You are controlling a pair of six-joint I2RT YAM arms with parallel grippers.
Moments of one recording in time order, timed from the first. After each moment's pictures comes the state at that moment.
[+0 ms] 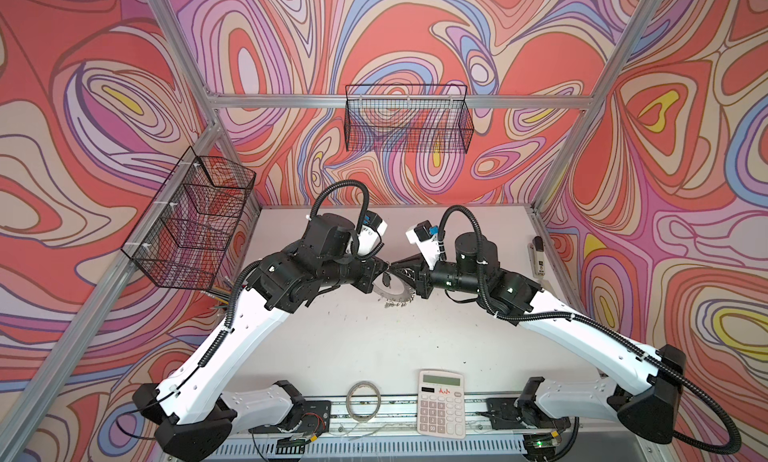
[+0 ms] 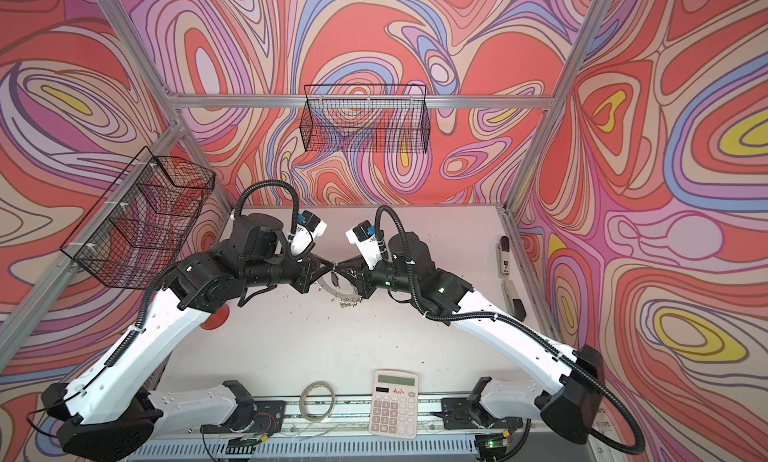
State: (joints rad) left arm -0.69 1.22 1.55 -1.00 0.22 -0.21; right arm 0.80 1.25 1.18 -0.19 -0.35 0.24
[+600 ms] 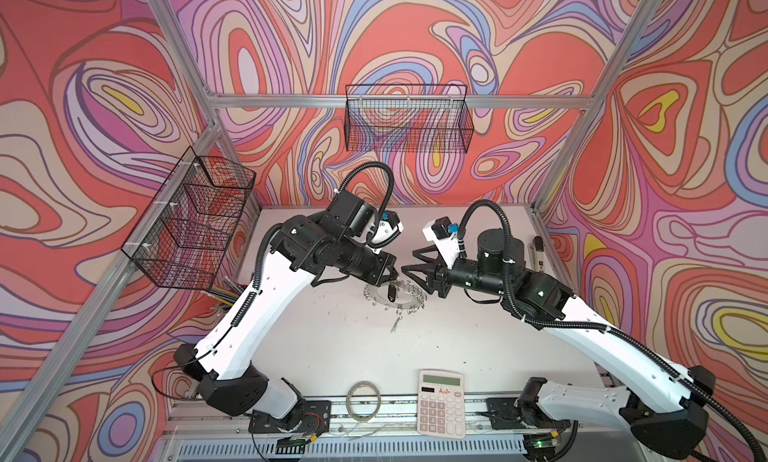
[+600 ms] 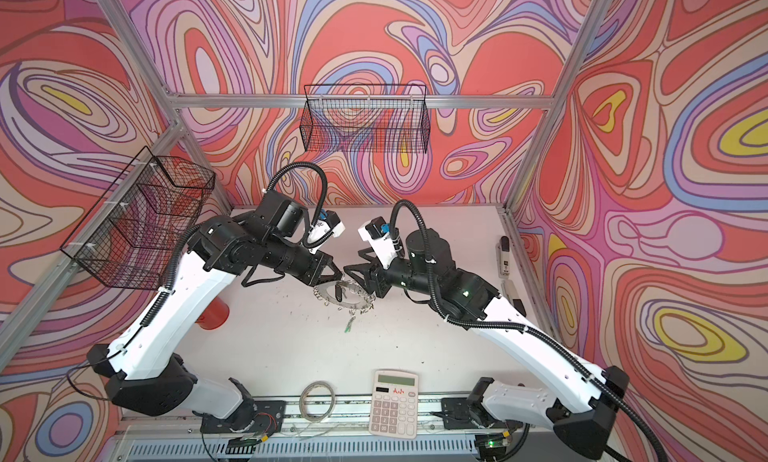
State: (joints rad) left arm -0.69 1.50 1.93 -1.41 0.40 -0.24; right arm 0.79 1.16 1.24 -0.38 -0.28 0.10
